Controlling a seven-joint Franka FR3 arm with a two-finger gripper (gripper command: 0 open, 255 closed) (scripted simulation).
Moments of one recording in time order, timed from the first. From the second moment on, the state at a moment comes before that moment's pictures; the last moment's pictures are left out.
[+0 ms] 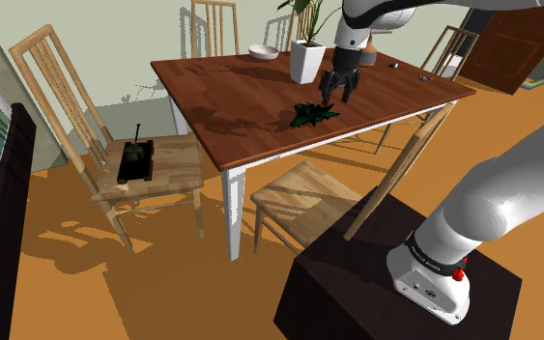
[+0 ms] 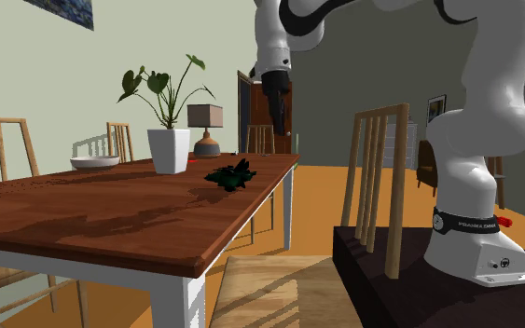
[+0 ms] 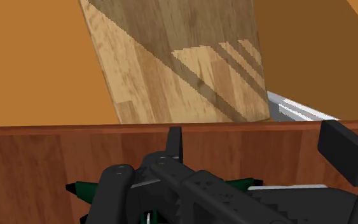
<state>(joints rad) -0.06 -0.24 -0.11 -2.18 0.03 1.84 -0.04</state>
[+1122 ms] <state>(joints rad) -0.11 0.20 -0.17 -1.84 0.02 1.99 -0.09</state>
